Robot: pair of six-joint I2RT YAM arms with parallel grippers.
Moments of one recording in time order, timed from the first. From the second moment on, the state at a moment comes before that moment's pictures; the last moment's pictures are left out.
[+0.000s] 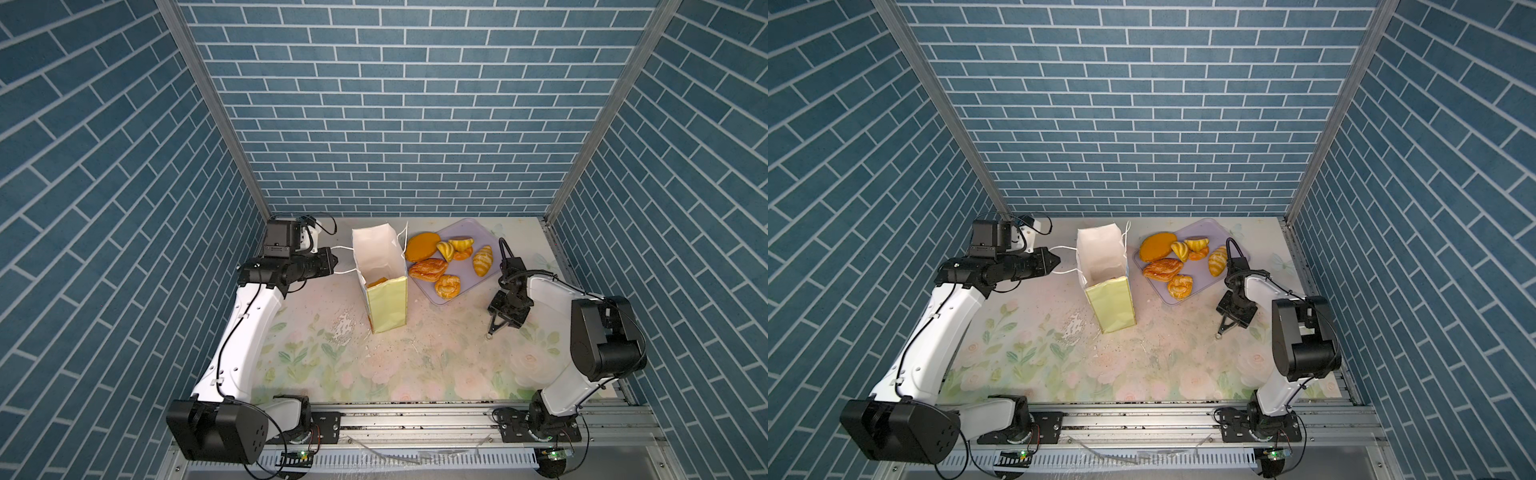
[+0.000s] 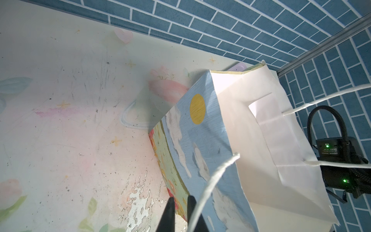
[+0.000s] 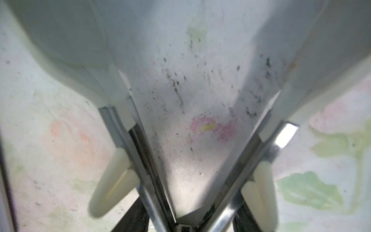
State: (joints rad) left arm -0.08 1.25 1.30 -0.83 0.37 -0.26; right arm 0.17 1.68 0.99 -0.76 -0.01 0.67
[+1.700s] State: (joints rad) left arm -0.06 1.25 1.30 -0.83 0.37 -0.26; right arm 0.14 1.57 0.85 -0.73 0.04 0.62
